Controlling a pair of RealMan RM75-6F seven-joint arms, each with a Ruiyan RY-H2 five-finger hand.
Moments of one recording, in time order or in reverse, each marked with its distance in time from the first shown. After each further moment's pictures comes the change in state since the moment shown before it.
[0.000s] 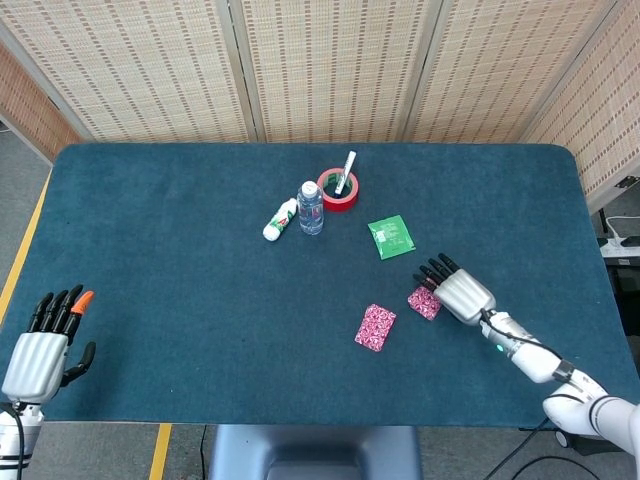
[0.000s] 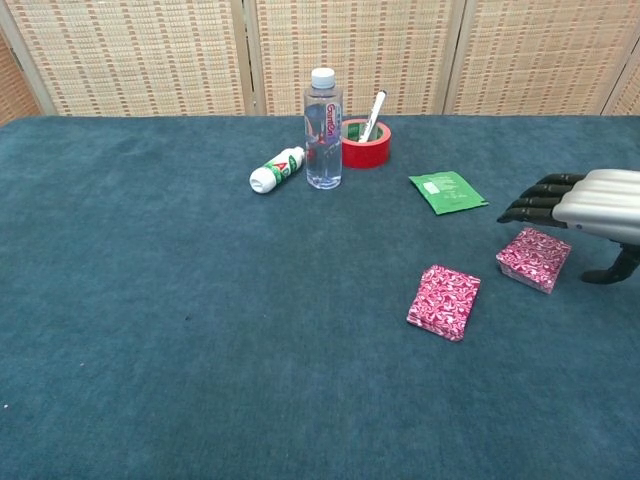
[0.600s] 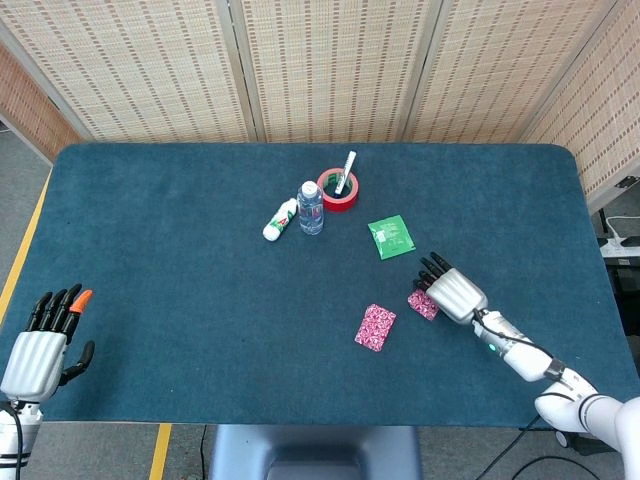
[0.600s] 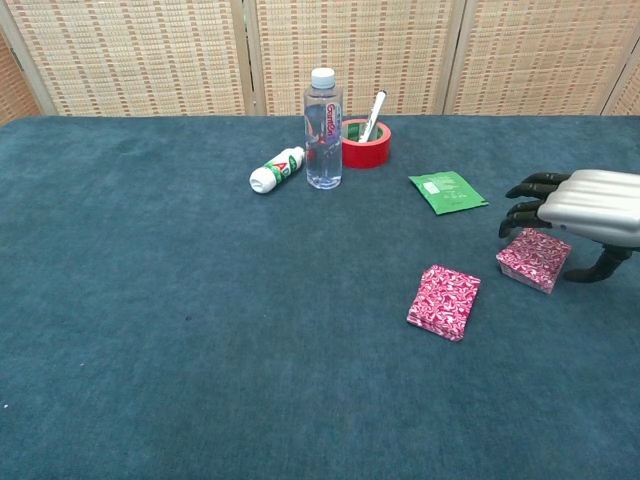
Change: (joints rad) left arm -0.004 0.000 -0.001 0.010 0.000 -0.003 -0.012; right arm 0.006 -0.045 0.006 0.046 -0.016 0.023 0.015
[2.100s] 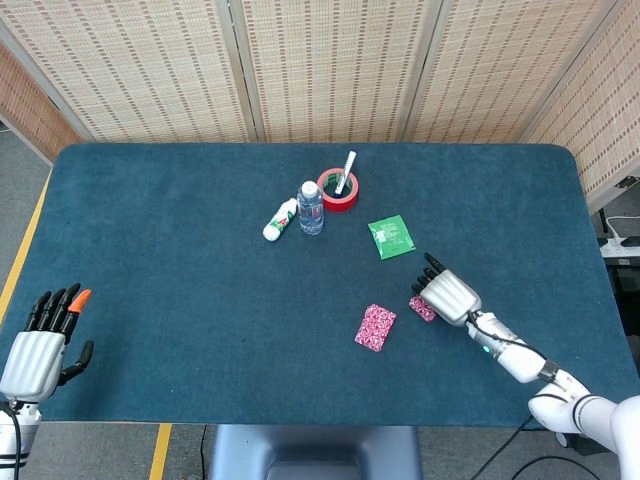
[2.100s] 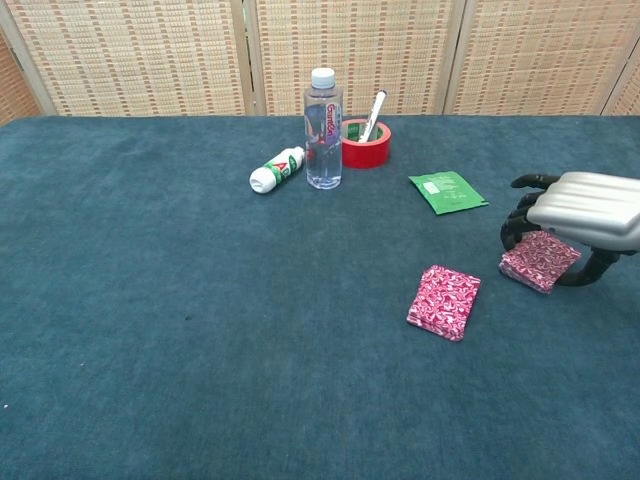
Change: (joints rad) left arm 0.001 0.004 0.000 0.001 0.001 0.004 -0.010; right arm 0.000 -0.018 0.007 -0.010 0.005 0.012 -0.031
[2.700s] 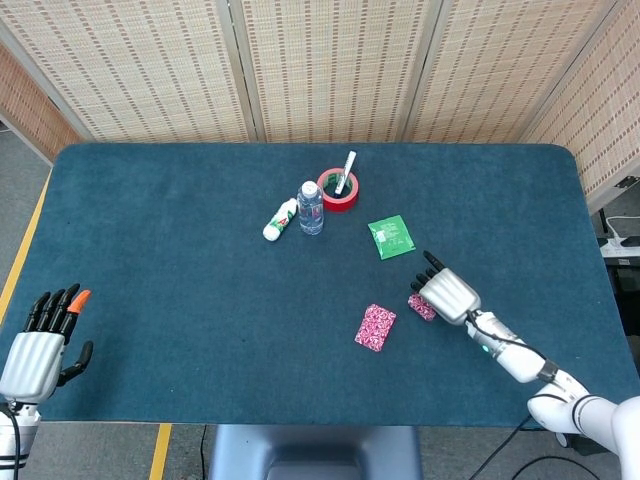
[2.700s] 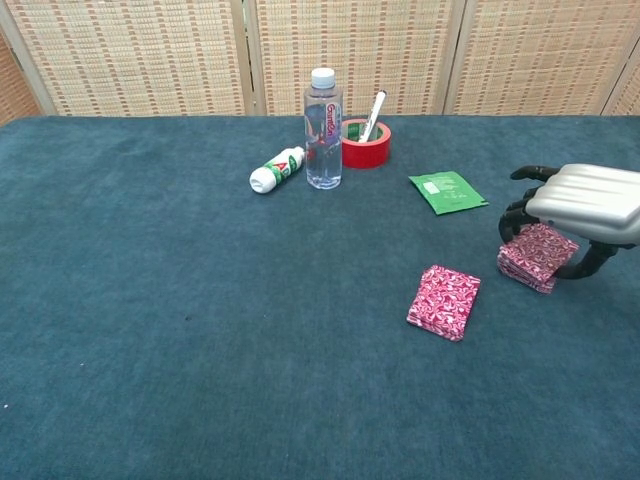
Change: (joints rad) left arm 0.003 0.001 0.001 -0.002 0.003 0.005 -0.001; right arm -0.002 0.003 0.015 -0.012 0.008 0.017 -0.022
